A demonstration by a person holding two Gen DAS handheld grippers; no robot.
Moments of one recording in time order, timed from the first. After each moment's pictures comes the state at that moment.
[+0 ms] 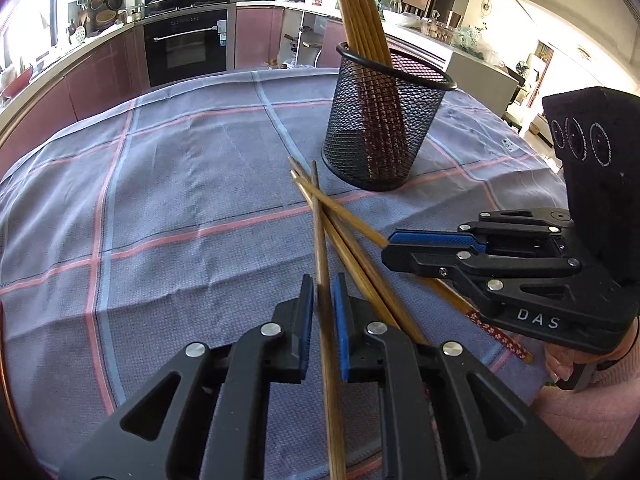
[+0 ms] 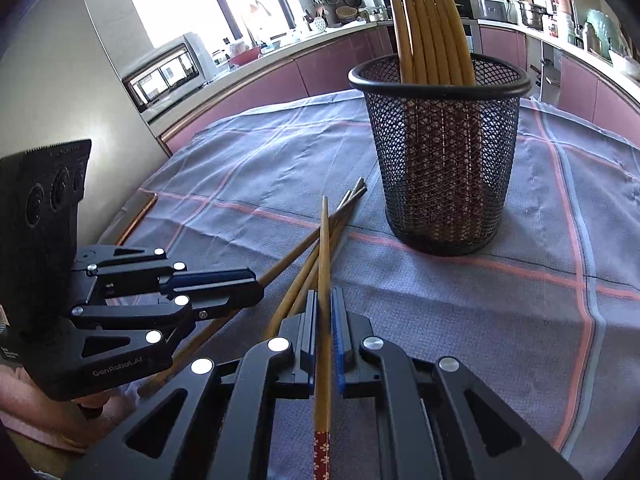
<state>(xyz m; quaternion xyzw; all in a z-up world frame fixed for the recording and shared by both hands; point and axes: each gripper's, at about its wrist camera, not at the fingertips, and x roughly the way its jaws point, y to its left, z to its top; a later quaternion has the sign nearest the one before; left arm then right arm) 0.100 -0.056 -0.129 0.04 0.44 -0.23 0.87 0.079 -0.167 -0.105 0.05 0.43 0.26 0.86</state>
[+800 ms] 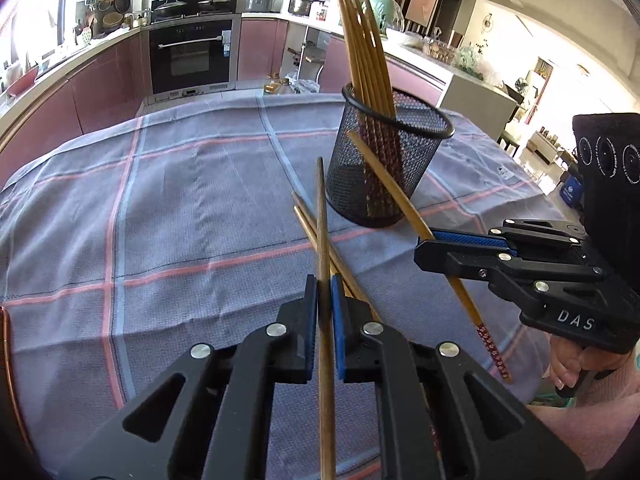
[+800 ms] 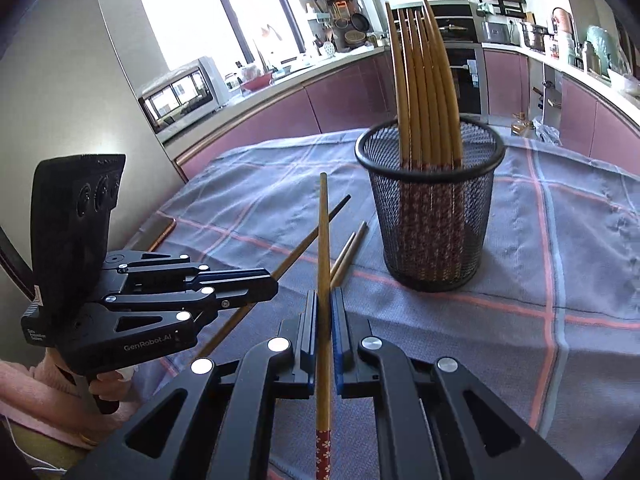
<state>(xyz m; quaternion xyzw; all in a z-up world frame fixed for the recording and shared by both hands) 0.106 -0.049 -0.105 0.01 0.41 -0.23 0.88 0.067 -0.185 -0.069 0.06 0.38 0.28 0.88</state>
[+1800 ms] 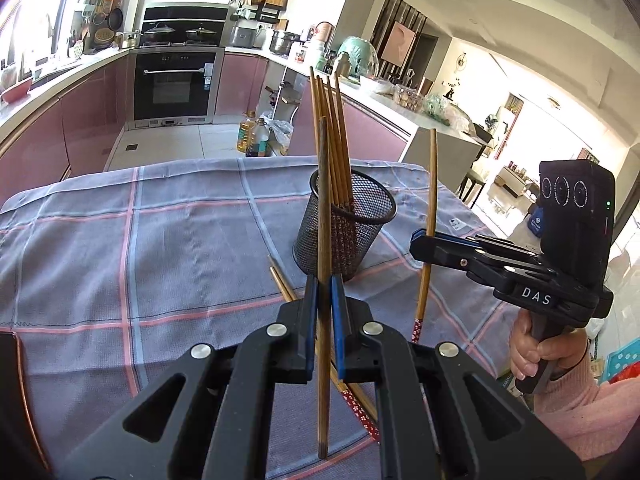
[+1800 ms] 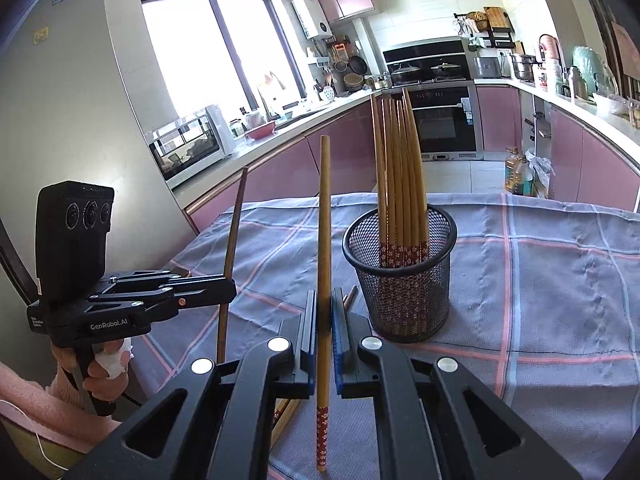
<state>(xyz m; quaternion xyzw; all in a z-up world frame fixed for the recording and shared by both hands) 0.087 -0.026 -0.039 -0.04 0.35 -0.28 0.89 0.060 -0.216 -0.024 0.09 0.31 0.28 0.91</state>
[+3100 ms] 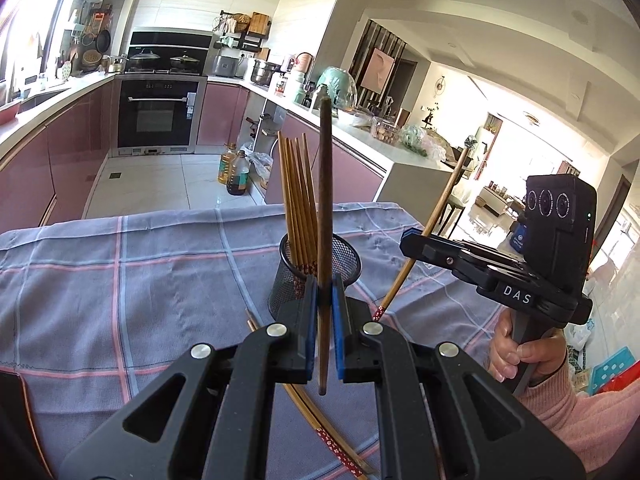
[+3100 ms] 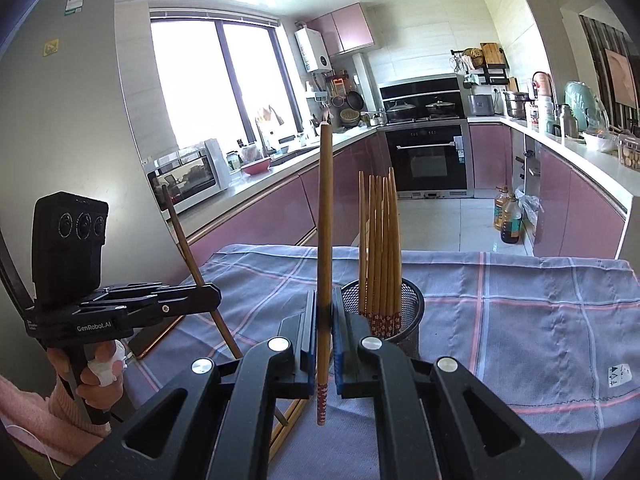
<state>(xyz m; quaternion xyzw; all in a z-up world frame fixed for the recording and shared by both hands) 0.092 -0.032 0.006 -0.06 0.30 -0.31 0.90 0.065 -0.237 0.019 0.08 0.25 0.26 0.93</state>
